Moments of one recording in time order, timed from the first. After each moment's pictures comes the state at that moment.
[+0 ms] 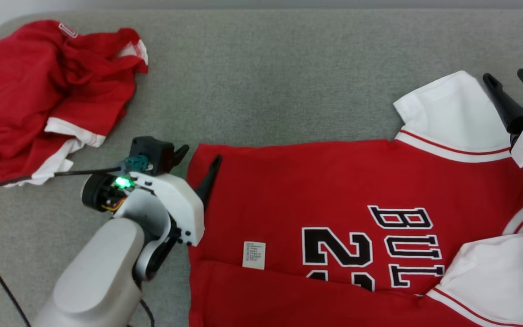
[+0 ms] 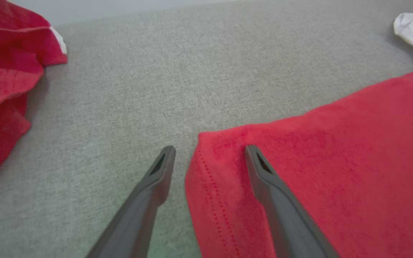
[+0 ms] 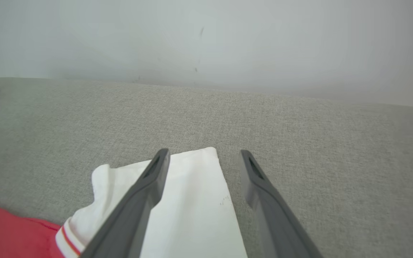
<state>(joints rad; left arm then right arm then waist) -0.62 0.32 -0.53 0.30 -0.46 0.06 0.20 -0.84 -0.48 0.38 0.50 0.77 0.13 0.29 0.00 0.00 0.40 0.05</state>
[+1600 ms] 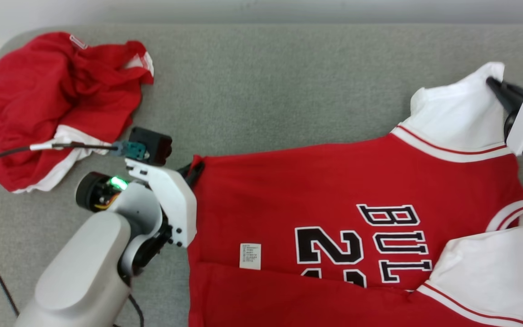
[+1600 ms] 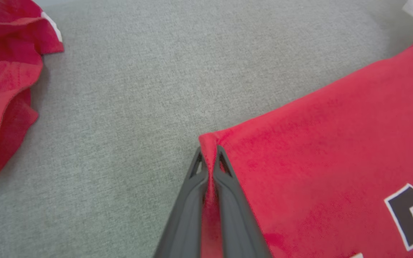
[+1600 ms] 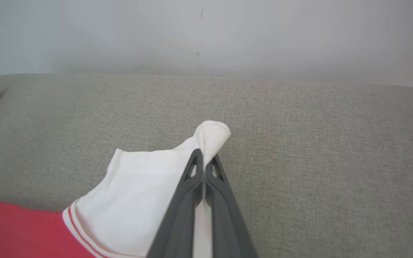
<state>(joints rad) -0.66 0.36 -0.54 0.25 -0.54 0.07 0.41 -1.10 -0.52 0.79 0.78 1.12 0.13 0.28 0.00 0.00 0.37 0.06</state>
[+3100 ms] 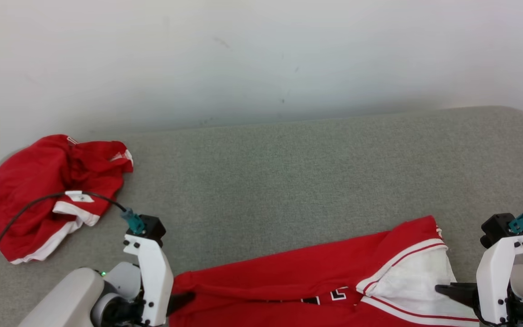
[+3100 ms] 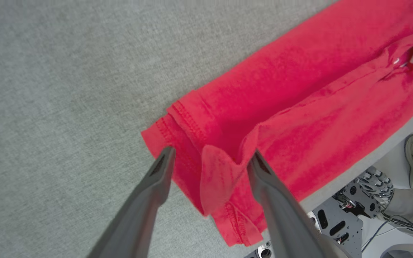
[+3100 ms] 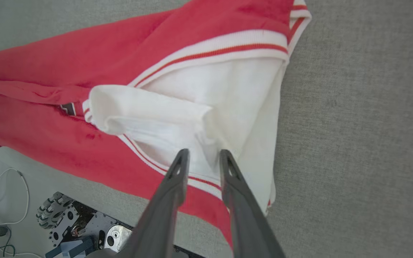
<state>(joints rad) -0.50 0.47 -0.64 0.38 -0.83 -0.10 0.82 -0.63 -0.69 1.00 0.43 1.40 0.13 0.62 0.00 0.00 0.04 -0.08</state>
